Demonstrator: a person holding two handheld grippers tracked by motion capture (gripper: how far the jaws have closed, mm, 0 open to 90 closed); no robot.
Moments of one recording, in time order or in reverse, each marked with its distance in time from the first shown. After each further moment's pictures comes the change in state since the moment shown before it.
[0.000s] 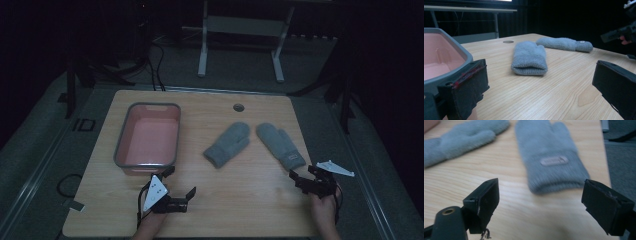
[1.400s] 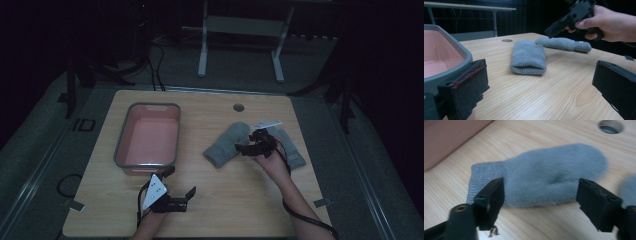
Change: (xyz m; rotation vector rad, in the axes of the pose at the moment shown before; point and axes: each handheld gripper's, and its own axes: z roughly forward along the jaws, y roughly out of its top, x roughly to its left) left arm 0.002 0.000 0.000 0.007 -0.014 -0.024; right arm 0.123 0.103 0.124 0.211 0.265 -0.285
